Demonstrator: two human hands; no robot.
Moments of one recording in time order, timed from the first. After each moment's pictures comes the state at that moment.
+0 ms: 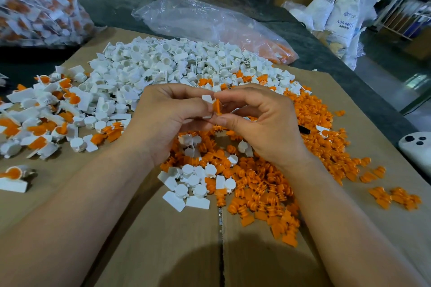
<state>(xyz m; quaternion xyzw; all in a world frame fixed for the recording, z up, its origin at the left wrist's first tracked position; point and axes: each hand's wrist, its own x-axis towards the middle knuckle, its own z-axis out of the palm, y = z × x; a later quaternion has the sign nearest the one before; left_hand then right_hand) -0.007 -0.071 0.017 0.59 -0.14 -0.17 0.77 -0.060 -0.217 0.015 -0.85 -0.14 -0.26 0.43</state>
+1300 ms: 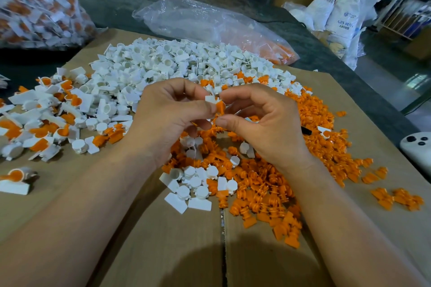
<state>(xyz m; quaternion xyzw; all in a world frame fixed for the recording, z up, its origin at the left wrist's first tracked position) -0.006 -0.070 0.013 0.63 -0.17 -0.12 0.75 -0.061 -0.214 0.015 -0.85 -0.13 -0.29 0.43</state>
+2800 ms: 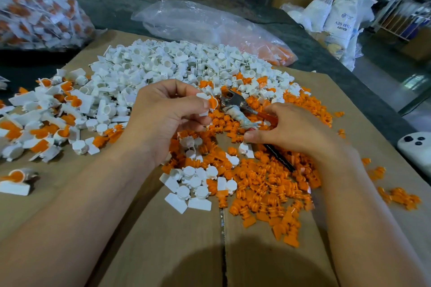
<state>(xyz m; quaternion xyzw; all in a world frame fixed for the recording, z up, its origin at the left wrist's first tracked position) -0.002 -0.069 0.013 0.58 -0.13 -0.15 0.79 -0.056 -0.274 0.021 -0.98 0.16 0.03 0.08</state>
